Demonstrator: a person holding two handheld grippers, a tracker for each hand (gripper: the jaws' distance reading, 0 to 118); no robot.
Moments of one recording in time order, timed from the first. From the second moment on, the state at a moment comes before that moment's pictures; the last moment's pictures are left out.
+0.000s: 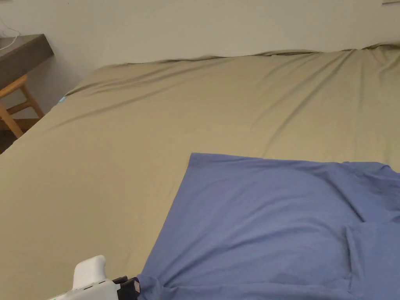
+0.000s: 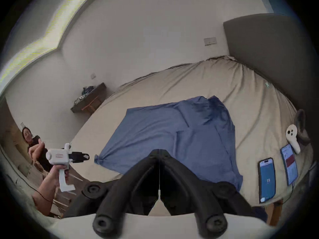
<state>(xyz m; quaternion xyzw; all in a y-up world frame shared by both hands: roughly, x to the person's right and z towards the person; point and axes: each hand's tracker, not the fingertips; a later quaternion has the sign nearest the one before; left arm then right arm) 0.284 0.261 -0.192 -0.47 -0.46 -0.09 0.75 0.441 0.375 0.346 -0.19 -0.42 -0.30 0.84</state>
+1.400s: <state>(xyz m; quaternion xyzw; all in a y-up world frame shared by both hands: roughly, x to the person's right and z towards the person) 0.313 0.206 -0.196 -0.51 -0.46 -0.01 0.73 0.504 0.178 0.437 -0.31 -0.48 -0.40 0.71</state>
